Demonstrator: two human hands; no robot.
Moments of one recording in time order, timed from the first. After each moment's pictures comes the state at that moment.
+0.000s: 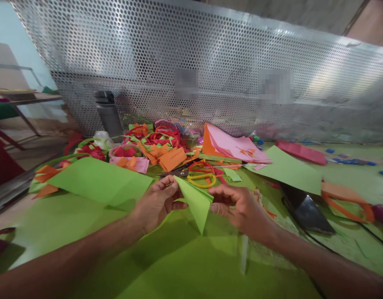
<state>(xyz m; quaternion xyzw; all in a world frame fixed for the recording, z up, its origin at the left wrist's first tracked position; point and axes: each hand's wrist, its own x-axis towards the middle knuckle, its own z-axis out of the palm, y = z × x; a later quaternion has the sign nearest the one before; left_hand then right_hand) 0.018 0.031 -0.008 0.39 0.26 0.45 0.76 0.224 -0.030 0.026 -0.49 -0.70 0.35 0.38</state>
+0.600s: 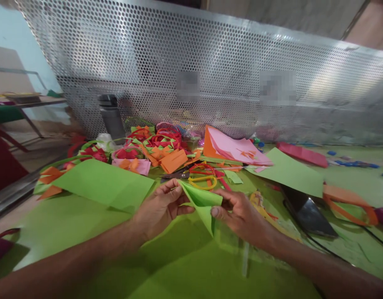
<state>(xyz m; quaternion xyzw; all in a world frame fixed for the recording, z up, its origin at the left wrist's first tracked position) 0.021 0.022 -0.003 0.37 0.23 0.43 0.79 0.225 -0.030 0.016 -0.47 -0.72 0.36 0.36</state>
